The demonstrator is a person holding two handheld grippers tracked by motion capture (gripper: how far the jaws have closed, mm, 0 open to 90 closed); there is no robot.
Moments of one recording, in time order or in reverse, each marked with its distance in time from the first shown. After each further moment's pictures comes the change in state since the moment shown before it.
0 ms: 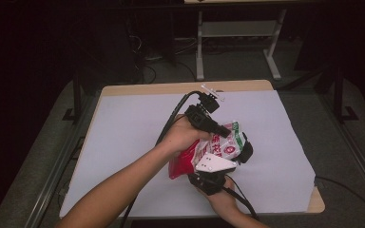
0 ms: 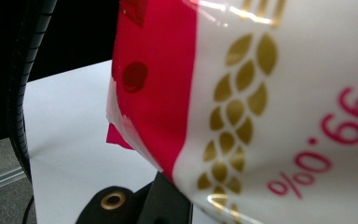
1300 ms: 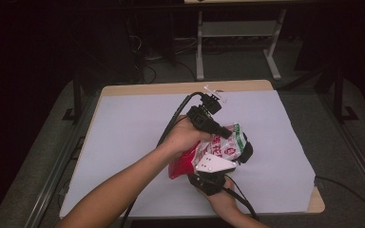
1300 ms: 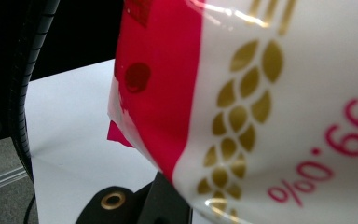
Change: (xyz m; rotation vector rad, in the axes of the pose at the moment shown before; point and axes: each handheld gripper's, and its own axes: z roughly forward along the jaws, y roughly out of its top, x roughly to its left) left arm -0.002 0.001 0.005 0.013 0.009 0.004; right arm 0.000 -0.001 0.000 0.000 0.004 0.001
